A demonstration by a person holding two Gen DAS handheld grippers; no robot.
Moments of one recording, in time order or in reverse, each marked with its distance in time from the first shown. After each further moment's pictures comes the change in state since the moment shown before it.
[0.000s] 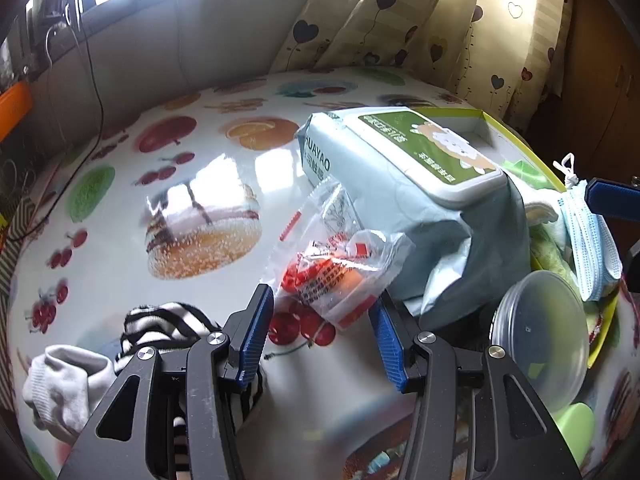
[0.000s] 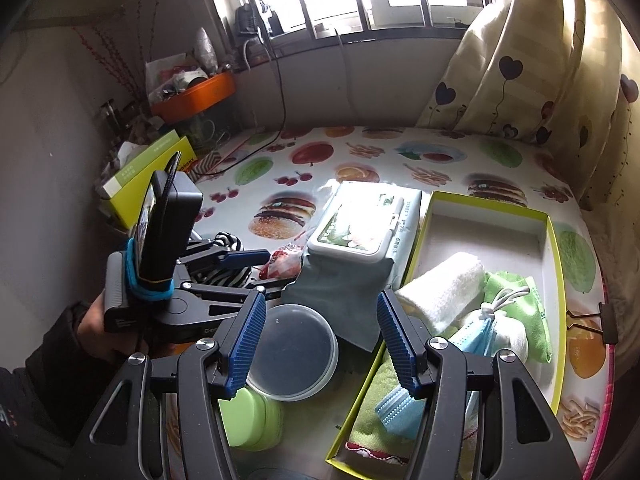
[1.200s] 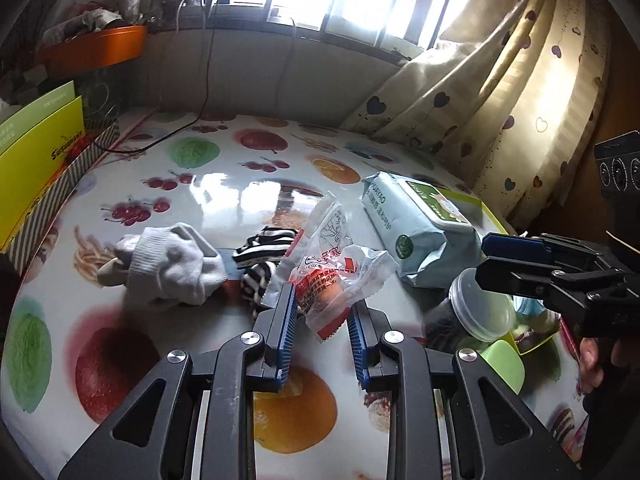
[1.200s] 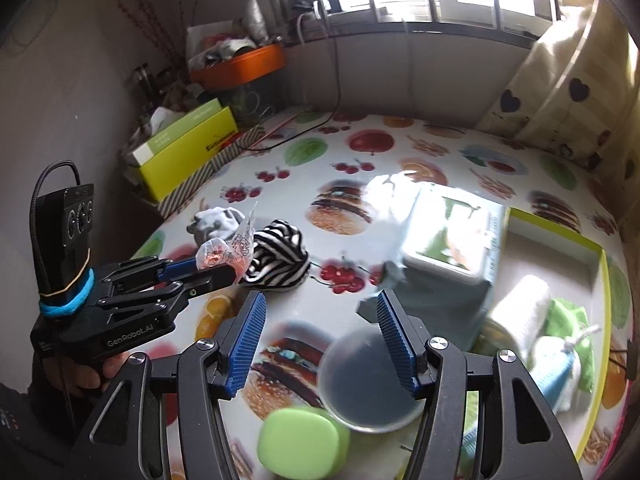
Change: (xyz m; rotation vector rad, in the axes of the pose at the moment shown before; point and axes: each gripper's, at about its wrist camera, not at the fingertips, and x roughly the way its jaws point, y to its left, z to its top) left arm -0.110 0.052 -0.076 -0.349 -0.216 -0.013; right arm 0.034 0.062 0.014 -0.127 0.079 0.089
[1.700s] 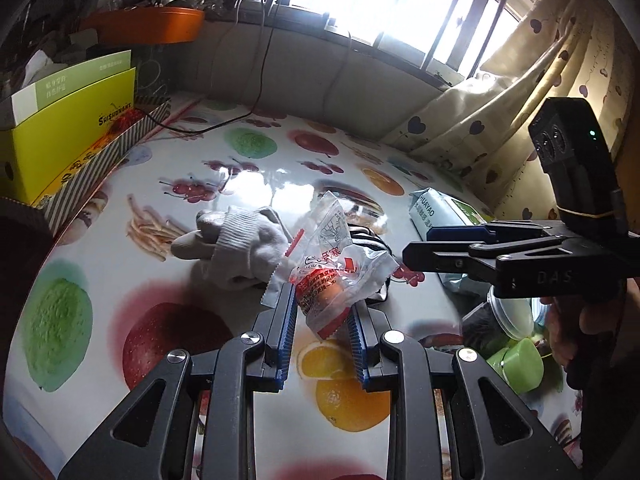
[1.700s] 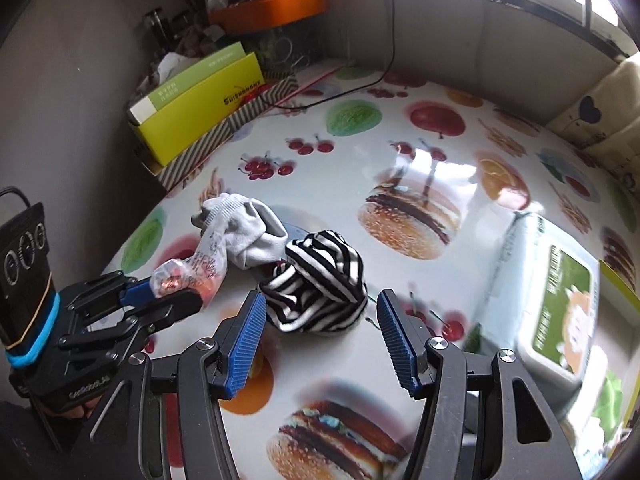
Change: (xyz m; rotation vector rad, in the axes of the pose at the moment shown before) left arm -0.020 0.056 -0.015 -0.121 -0.034 0.030; right arm 0.093 0.038 0.050 -0.088 0.202 0.048
